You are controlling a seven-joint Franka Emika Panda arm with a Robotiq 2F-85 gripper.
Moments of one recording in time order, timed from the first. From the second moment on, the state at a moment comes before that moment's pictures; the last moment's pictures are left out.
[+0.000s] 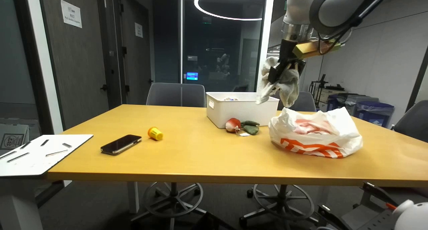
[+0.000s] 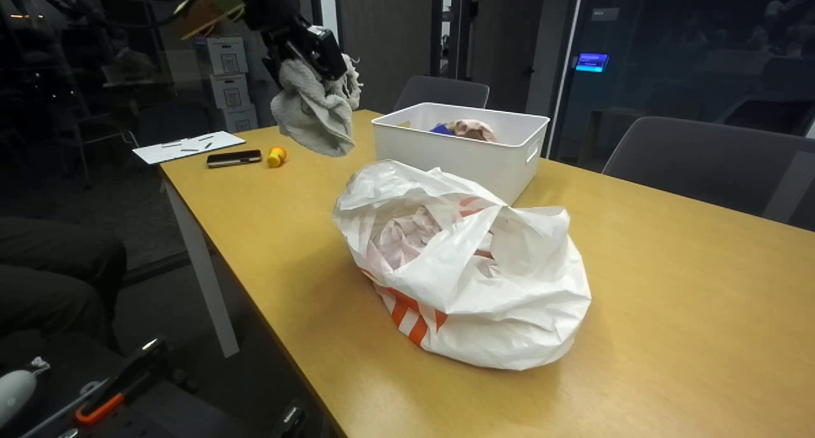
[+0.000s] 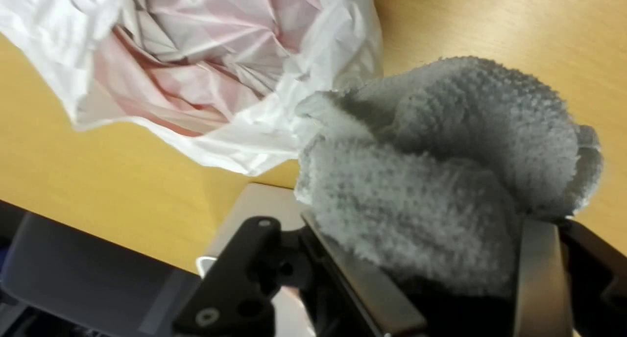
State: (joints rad) arm 0.06 -0.38 0.13 -2.54 -0.52 2.44 0.62
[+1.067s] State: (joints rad) arm -0.28 -0.28 0.17 -2.63 -0.84 2.33 1.04
